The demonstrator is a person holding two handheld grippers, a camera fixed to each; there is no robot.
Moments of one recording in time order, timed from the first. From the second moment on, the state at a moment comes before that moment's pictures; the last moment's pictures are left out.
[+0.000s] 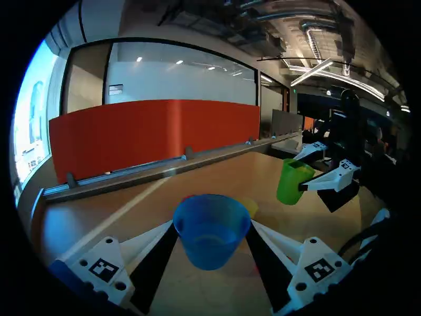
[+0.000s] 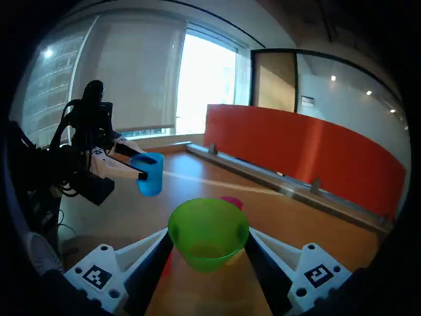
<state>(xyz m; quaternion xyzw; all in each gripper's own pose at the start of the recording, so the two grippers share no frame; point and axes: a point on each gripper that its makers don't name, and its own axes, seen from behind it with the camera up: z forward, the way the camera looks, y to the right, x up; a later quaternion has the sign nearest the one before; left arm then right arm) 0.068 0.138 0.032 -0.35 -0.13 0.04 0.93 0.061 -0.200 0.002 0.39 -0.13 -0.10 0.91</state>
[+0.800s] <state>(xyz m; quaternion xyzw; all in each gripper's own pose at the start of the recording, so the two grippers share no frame) 0.143 0.138 0.031 -0.33 -0.04 0.00 0.94 0.132 -0.226 0.004 0.40 -0.04 -0.05 0.91</state>
